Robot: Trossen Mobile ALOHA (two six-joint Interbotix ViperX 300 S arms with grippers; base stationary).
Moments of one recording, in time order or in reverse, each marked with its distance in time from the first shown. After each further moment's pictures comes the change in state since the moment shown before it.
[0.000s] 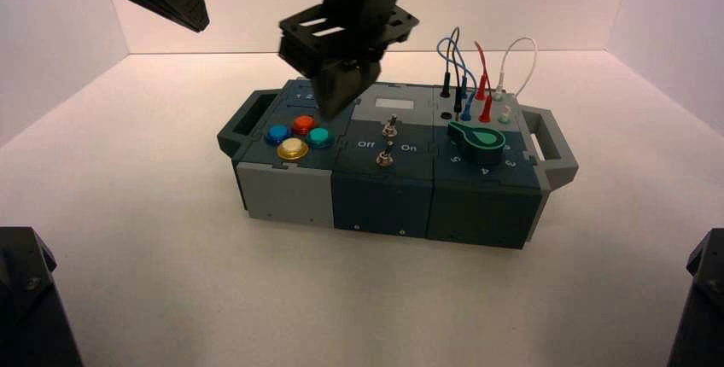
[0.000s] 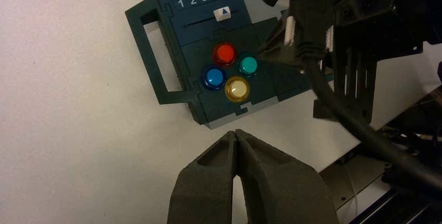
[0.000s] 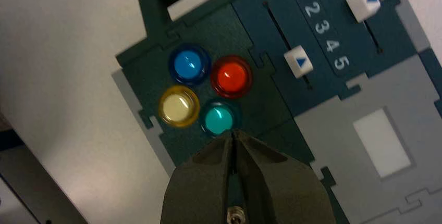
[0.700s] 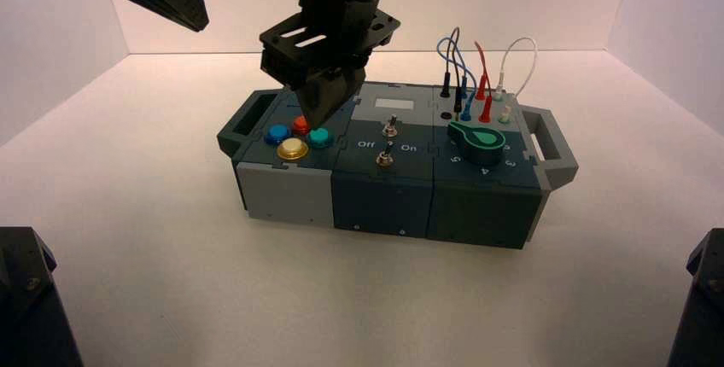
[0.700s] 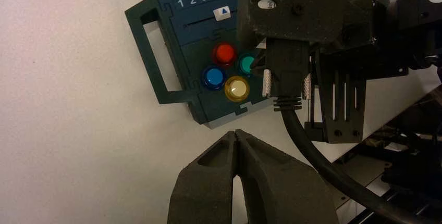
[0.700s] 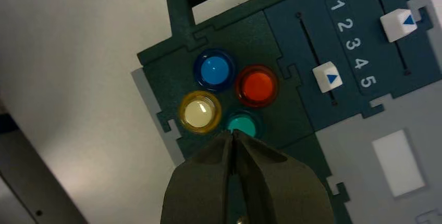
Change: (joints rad) left arm 0.000 -0.005 0.000 -0.002 0.005 0.000; right arm 0.043 0.029 -0.032 -0.061 0.032 0.005
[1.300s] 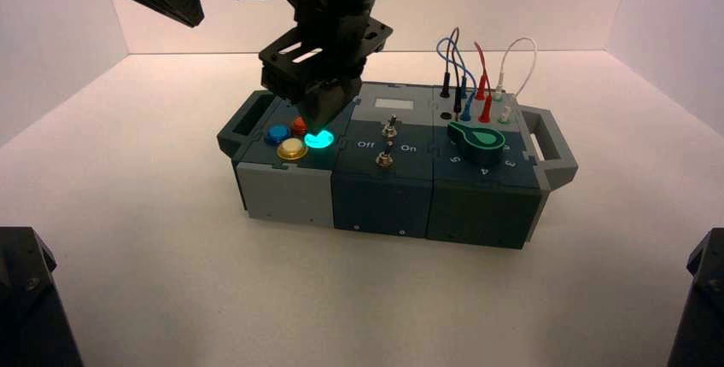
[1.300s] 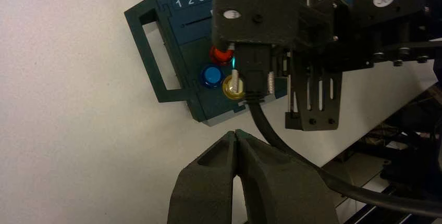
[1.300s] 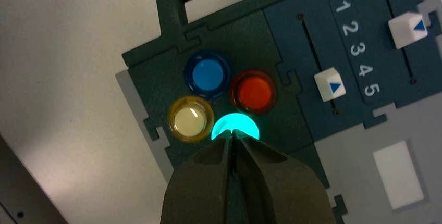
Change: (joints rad) left arm 0.000 -0.026 0.000 0.000 0.018 0.008; right arm 0.002 0.063 -0.034 -0.031 0.005 0.003
